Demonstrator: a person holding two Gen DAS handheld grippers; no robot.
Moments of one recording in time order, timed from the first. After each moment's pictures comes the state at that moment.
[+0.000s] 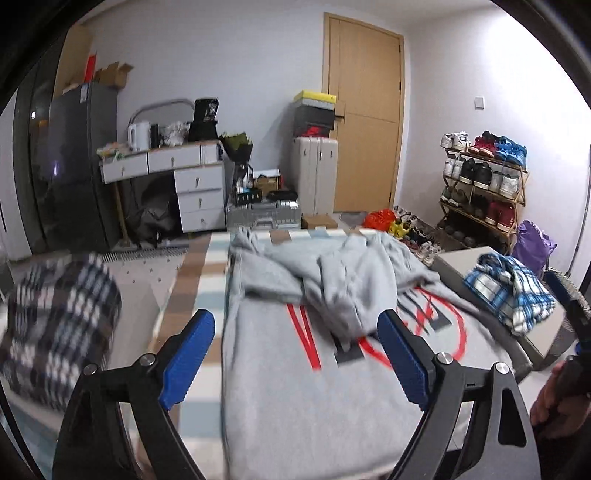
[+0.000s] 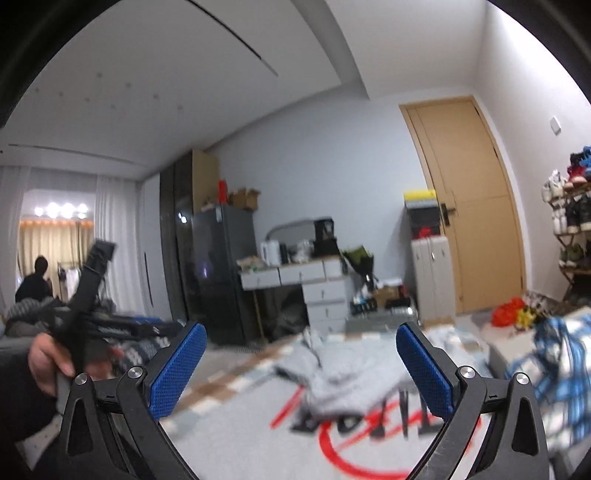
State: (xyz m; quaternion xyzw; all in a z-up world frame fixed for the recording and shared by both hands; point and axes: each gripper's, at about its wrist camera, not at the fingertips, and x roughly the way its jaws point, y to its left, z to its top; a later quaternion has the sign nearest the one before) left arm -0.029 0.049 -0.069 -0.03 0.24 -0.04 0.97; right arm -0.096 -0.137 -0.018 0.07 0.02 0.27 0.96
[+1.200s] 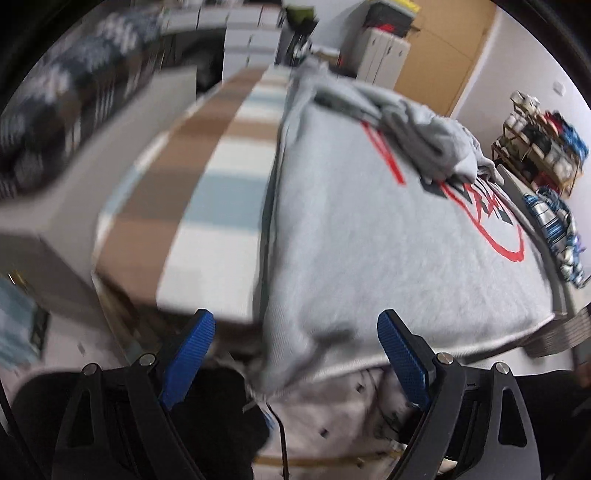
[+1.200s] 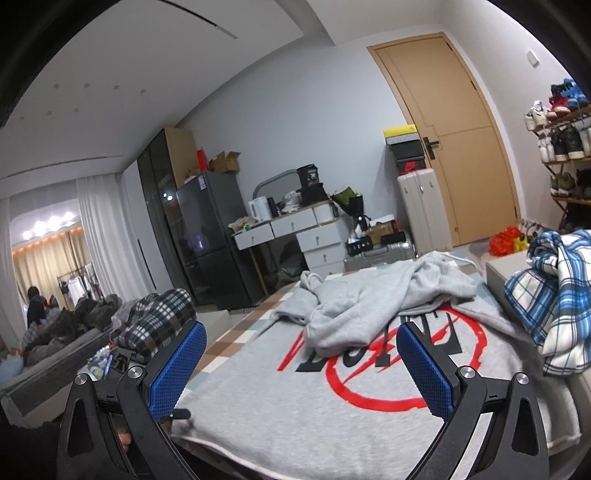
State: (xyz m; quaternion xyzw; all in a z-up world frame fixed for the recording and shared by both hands) left arm -0.068 0.091 -0.213 -0.15 0.46 0.01 0.88; right arm -0.103 -0.158 -0.050 0.12 0.13 0.27 0.95
